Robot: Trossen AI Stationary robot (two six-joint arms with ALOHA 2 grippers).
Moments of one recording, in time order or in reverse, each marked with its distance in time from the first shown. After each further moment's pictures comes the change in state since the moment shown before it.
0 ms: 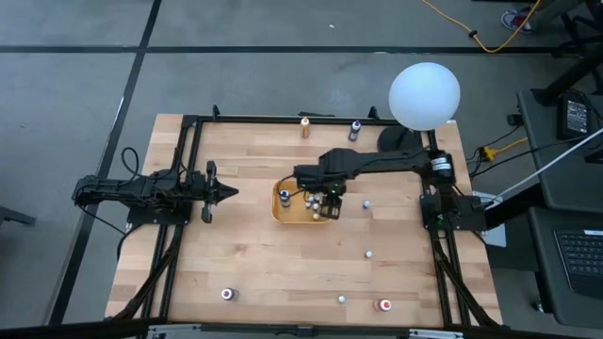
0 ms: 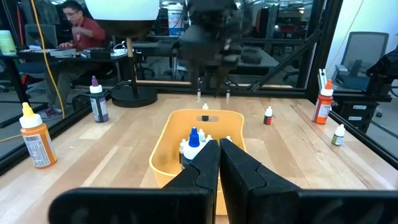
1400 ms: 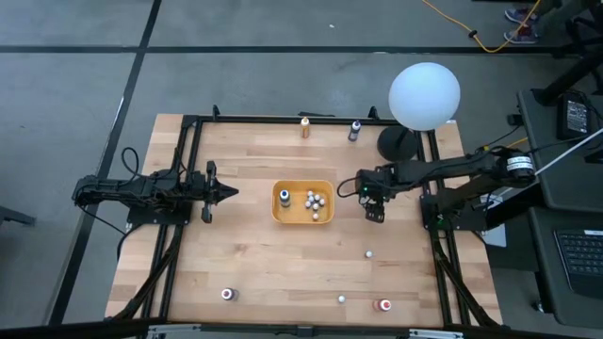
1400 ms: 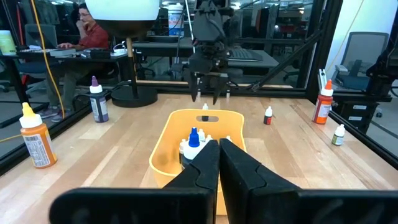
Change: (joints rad) left arm 0.000 0.000 0.000 0.000 0.000 0.000; right arm -0.045 -0.664 -1.058 0.627 0.008 -0.010
